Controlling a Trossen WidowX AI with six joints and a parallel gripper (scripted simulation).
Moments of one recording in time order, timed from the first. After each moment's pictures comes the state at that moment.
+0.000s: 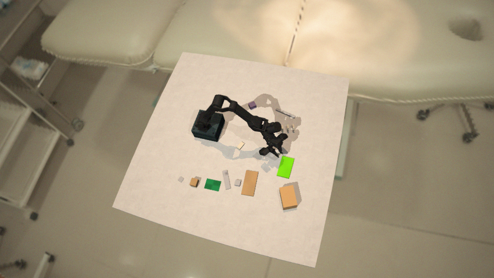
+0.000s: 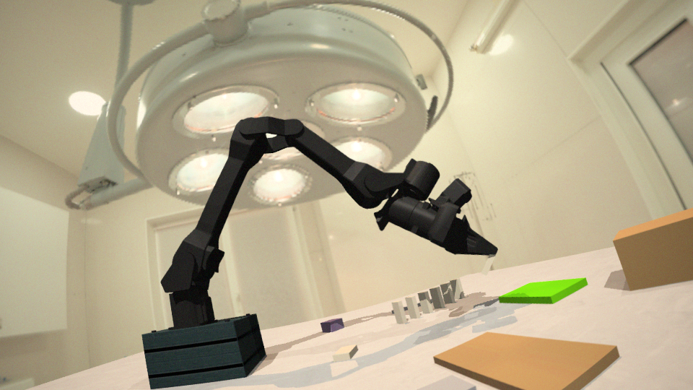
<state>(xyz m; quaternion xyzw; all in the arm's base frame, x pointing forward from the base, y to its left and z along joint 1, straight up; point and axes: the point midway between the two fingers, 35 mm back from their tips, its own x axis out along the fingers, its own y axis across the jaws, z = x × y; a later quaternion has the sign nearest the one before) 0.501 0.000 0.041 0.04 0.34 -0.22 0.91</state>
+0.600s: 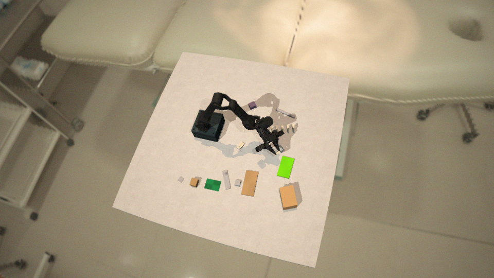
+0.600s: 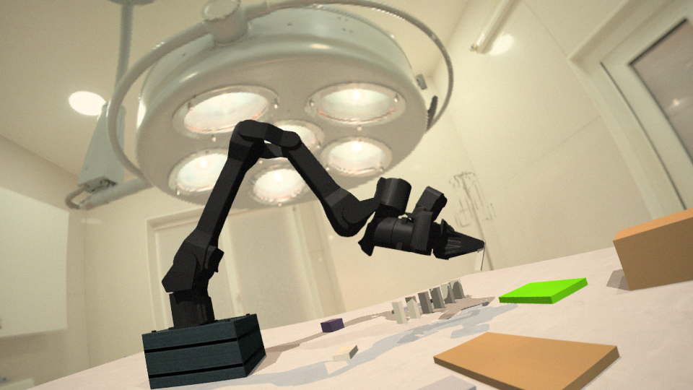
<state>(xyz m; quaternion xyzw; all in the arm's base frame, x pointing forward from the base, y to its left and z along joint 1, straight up) 0.480 0.007 0.047 0.01 0.21 -0.24 0.95</state>
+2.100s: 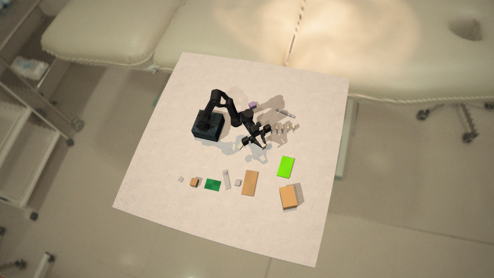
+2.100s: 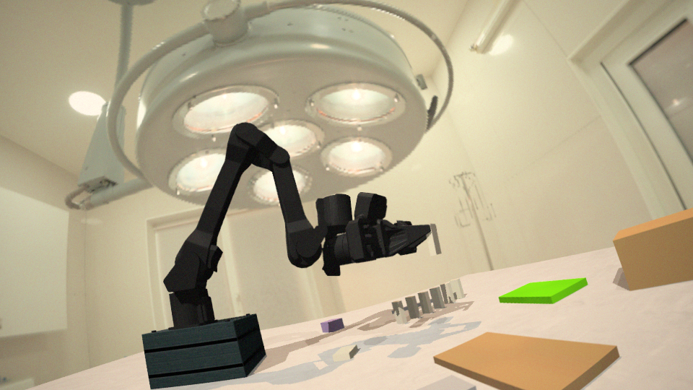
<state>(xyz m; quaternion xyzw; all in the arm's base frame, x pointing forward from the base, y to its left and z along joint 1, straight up) 0.396 0.001 0.081 0.02 0.04 -0.31 0.95</state>
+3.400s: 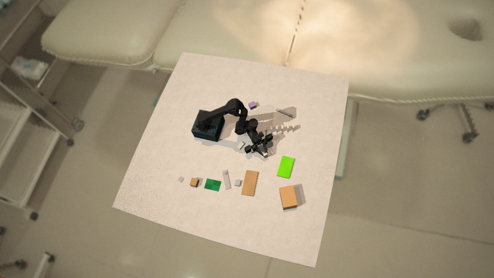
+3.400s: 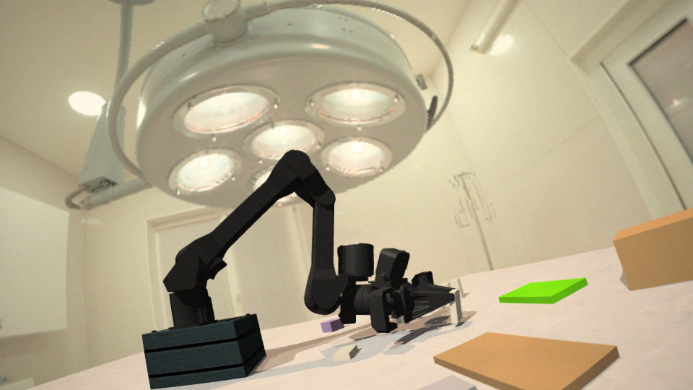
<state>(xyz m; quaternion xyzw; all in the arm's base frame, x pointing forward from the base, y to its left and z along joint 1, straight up) 0.405 -0.002 -0.026 0.04 0.06 -0.32 0.94</state>
